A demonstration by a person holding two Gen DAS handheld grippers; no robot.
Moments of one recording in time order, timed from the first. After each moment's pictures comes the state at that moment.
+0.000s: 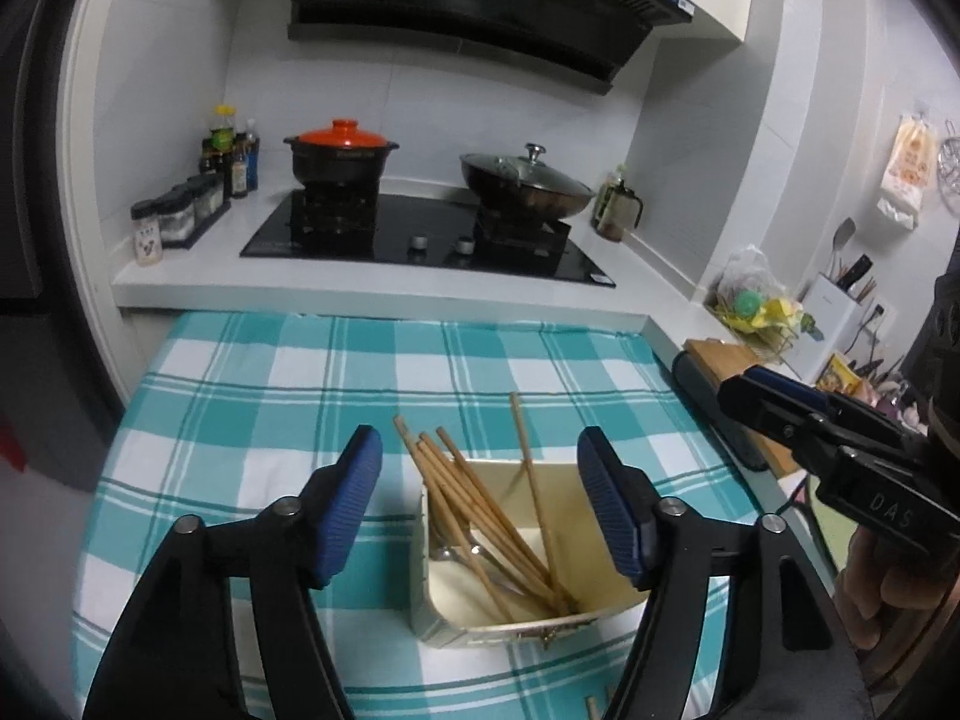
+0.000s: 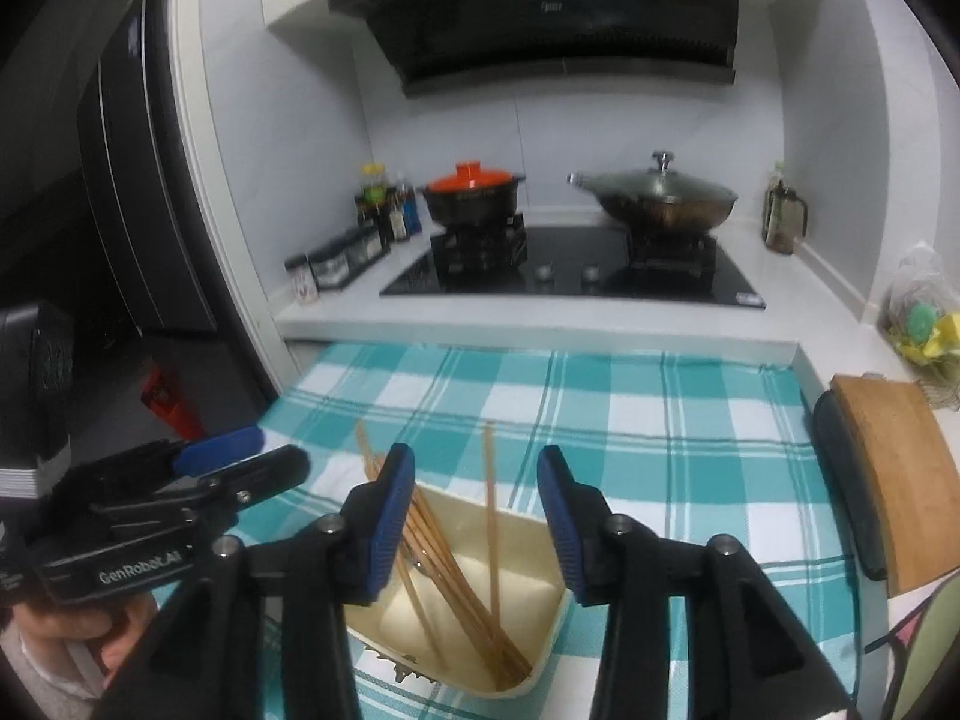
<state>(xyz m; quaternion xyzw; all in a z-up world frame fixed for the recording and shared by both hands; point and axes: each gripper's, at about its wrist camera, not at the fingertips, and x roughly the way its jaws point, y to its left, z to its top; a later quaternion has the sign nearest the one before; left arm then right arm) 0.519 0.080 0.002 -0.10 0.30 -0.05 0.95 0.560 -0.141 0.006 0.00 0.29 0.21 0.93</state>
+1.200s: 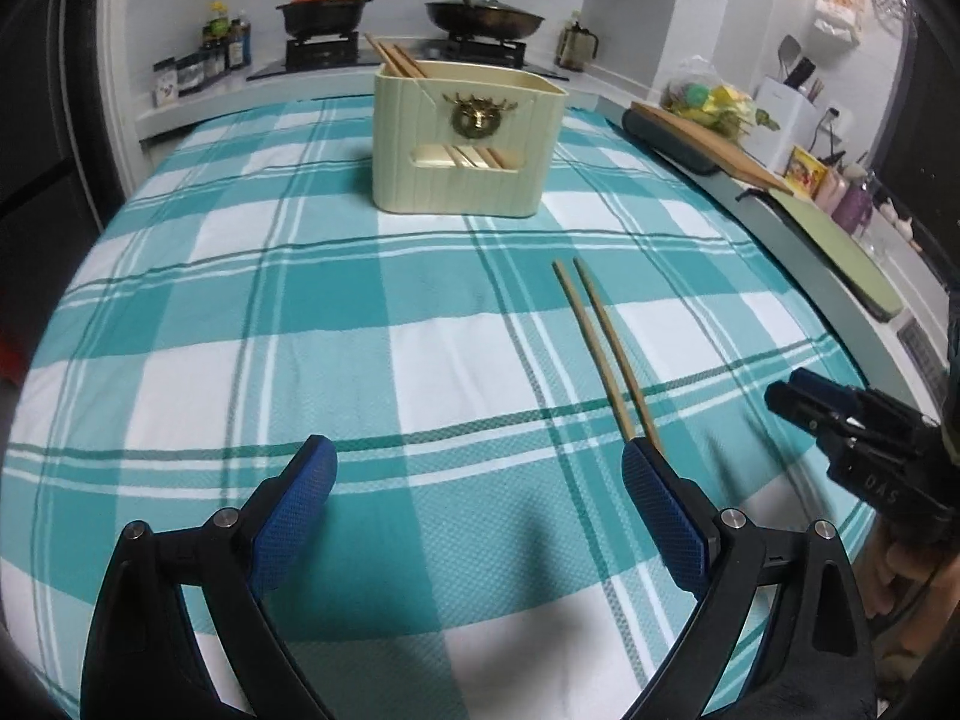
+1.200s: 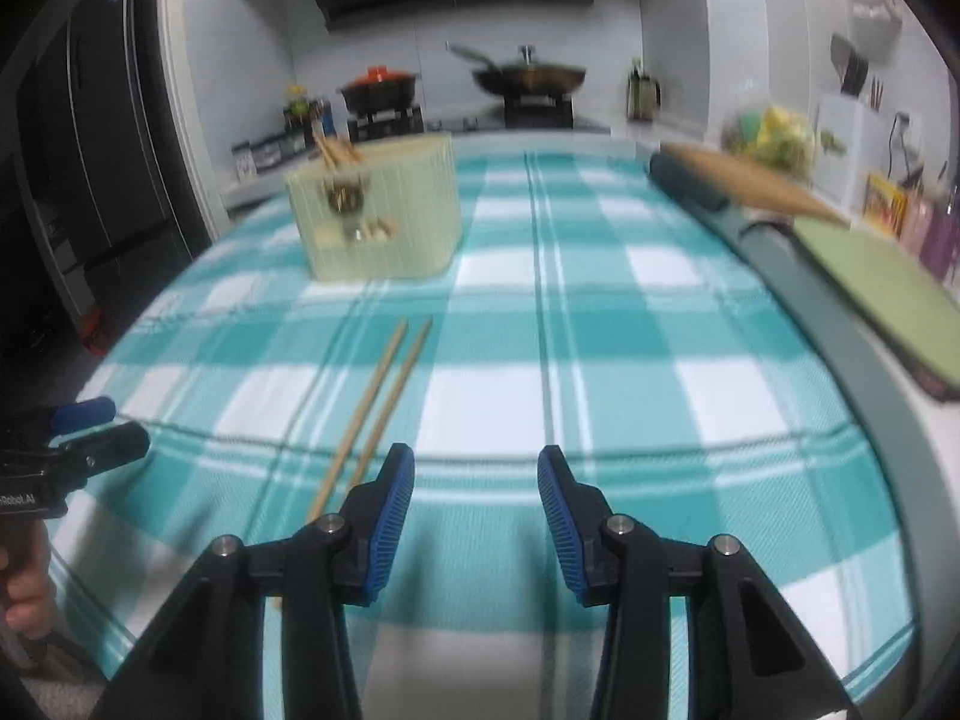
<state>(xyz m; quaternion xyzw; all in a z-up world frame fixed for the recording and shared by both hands) 0.278 0.005 -0.178 -0.04 0.42 -0.08 0.90 0.277 -0.236 -0.179 0.01 0.37 0.09 0.92</state>
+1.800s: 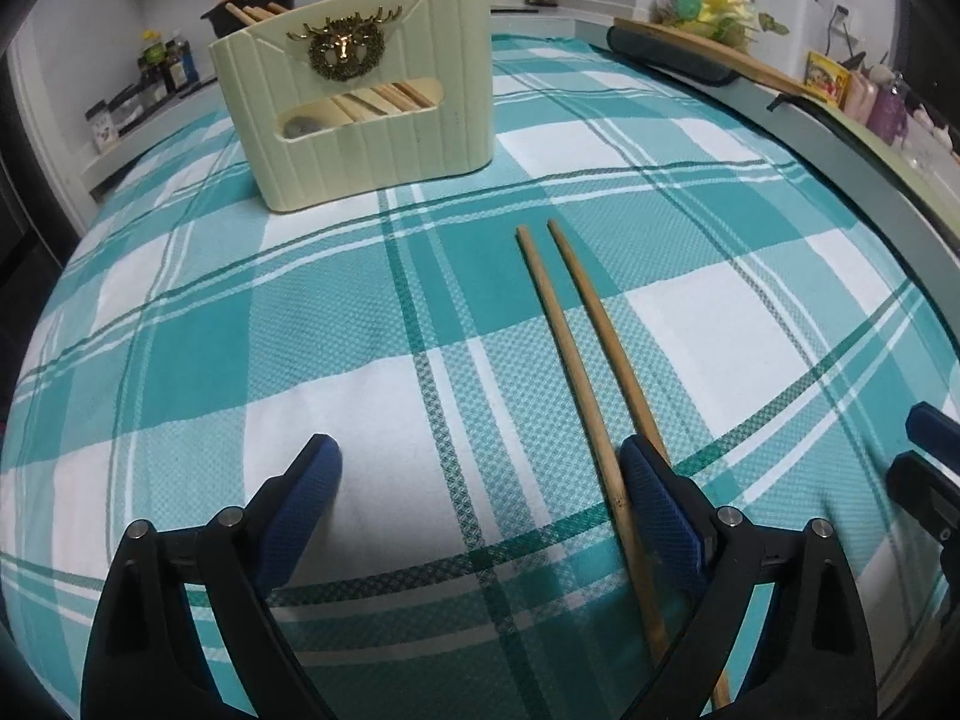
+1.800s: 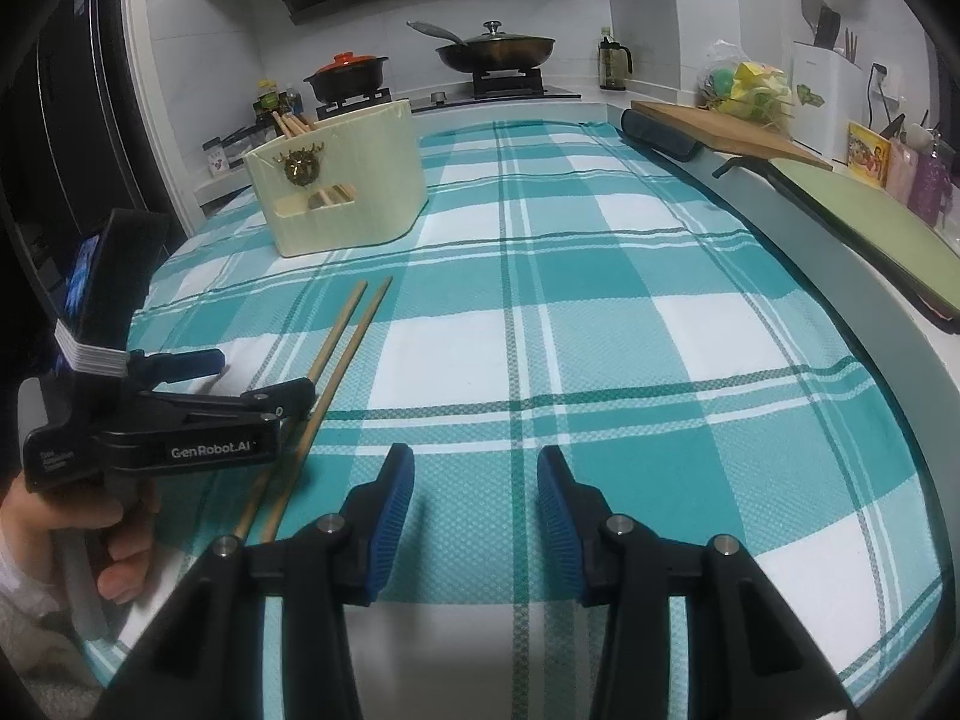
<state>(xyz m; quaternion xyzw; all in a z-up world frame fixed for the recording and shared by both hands) 0.359 -0.064 -0.232 0.05 0.45 -0.06 0.89 0.271 -0.253 -0.204 0.03 0.38 0.06 0.92</state>
